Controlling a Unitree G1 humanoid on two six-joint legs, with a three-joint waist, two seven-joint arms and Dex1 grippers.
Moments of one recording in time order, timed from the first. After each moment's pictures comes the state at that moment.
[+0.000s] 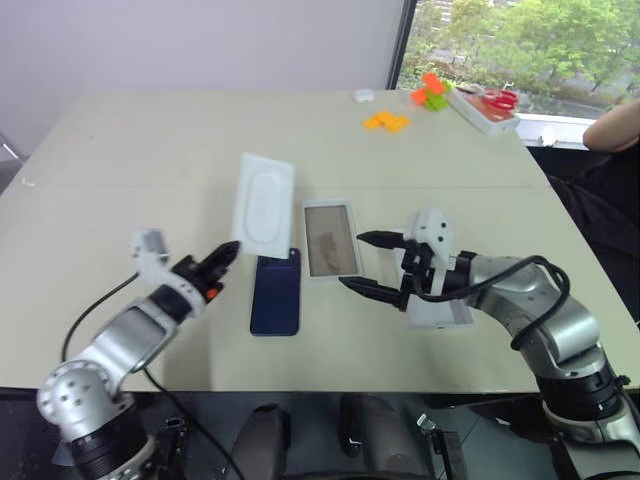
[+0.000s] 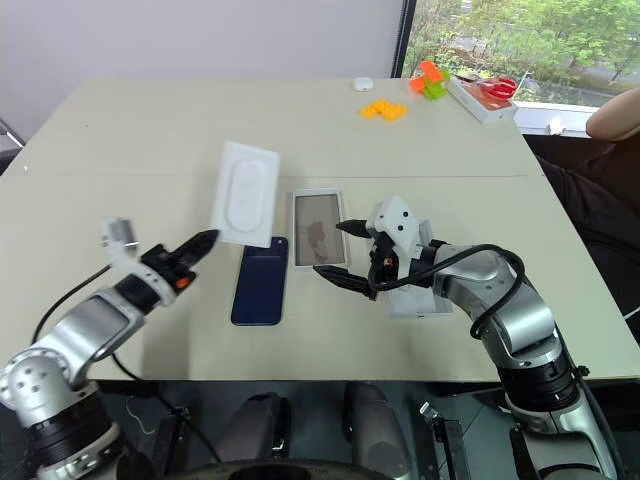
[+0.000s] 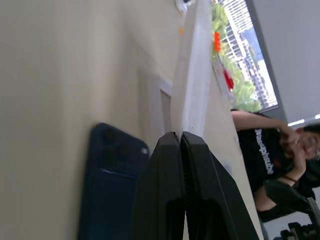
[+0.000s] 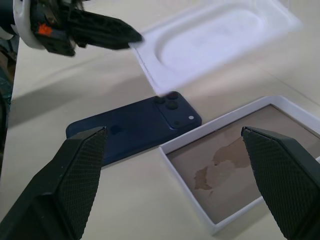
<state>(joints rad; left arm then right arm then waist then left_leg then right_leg) -0.23 0.07 0.39 -0.47 -1.54 1.06 0.53 -0.35 -0.61 0.08 -0.40 0.50 0.65 0.82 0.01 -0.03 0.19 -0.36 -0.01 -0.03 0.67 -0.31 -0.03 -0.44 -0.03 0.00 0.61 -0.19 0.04</state>
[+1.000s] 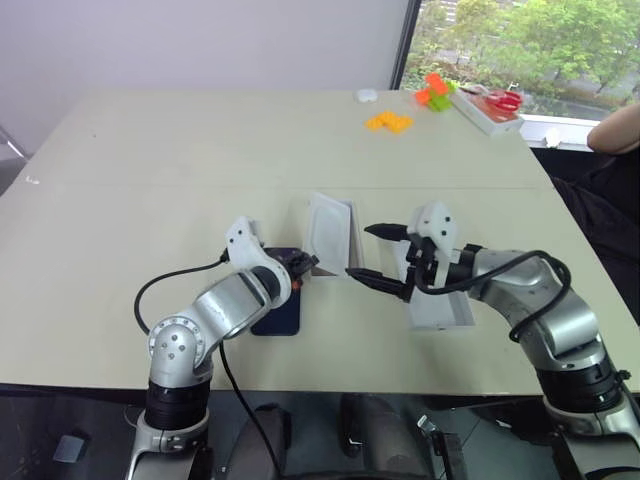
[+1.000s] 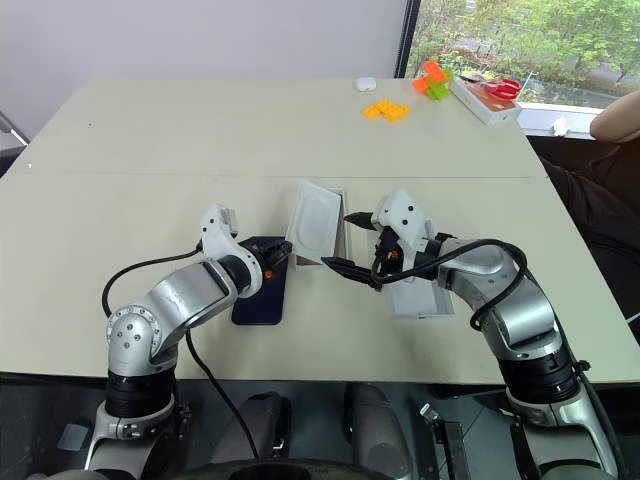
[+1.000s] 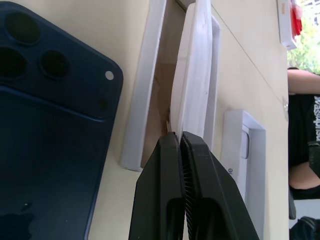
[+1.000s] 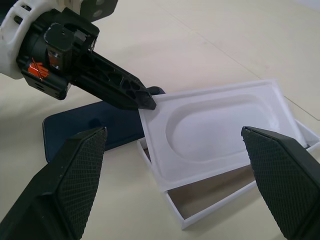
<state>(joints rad) -0.32 0.15 0.00 -0.41 -1.70 0.76 1.03 -0.37 -0.62 0.07 -0.37 0.45 0.61 0.83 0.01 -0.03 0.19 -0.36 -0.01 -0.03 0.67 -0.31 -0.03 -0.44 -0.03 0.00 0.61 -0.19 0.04</state>
